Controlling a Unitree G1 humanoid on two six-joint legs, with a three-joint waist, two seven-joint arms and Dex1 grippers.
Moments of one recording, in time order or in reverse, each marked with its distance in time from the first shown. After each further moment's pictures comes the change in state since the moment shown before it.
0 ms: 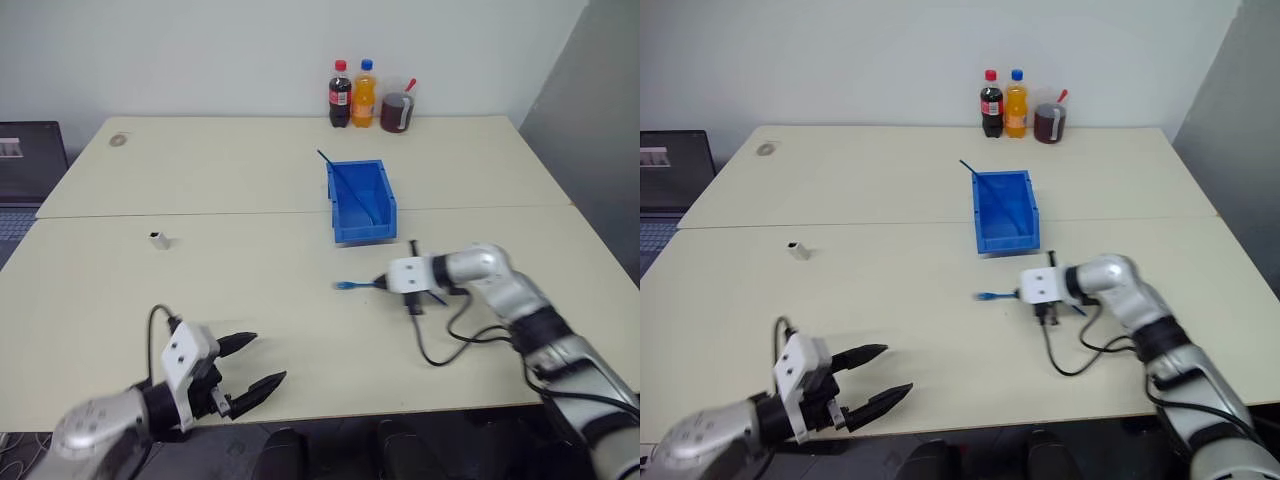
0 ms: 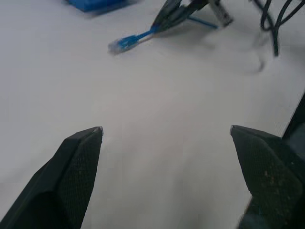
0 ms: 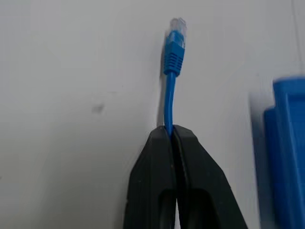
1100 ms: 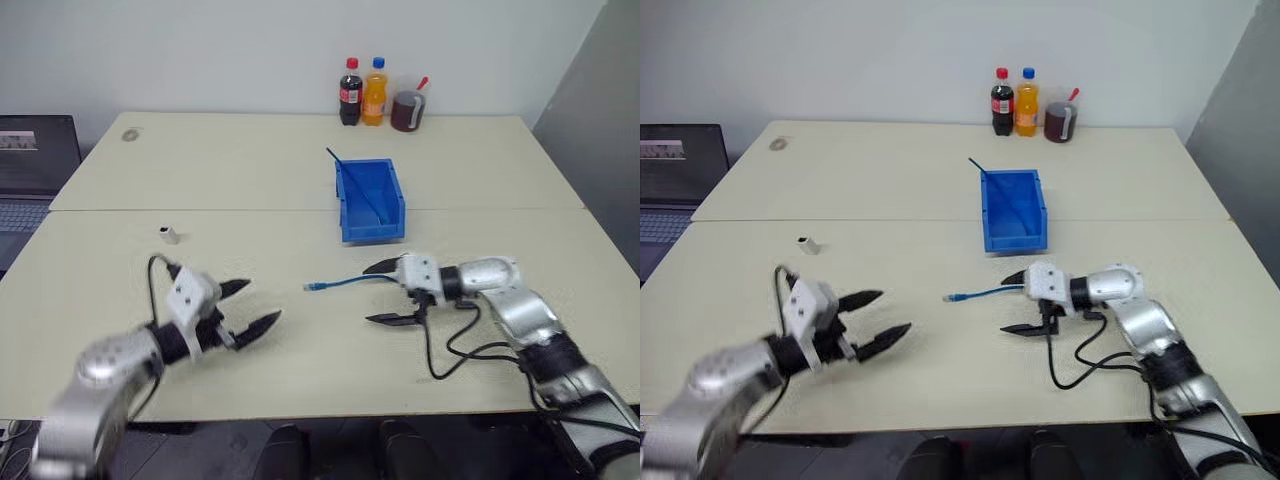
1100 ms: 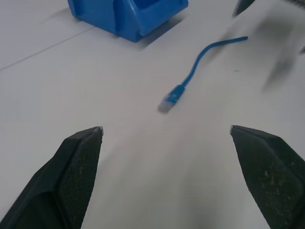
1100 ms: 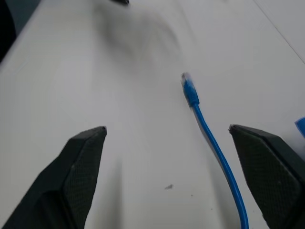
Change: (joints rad) left arm -0.795 0.393 -0.172 0.712 -0.025 -0.089 -0.269; right arm 0.336 -0.234 -0.303 -0.856 0.690 0.886 0.230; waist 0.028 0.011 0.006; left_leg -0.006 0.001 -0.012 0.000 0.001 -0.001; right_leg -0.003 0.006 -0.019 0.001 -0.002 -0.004
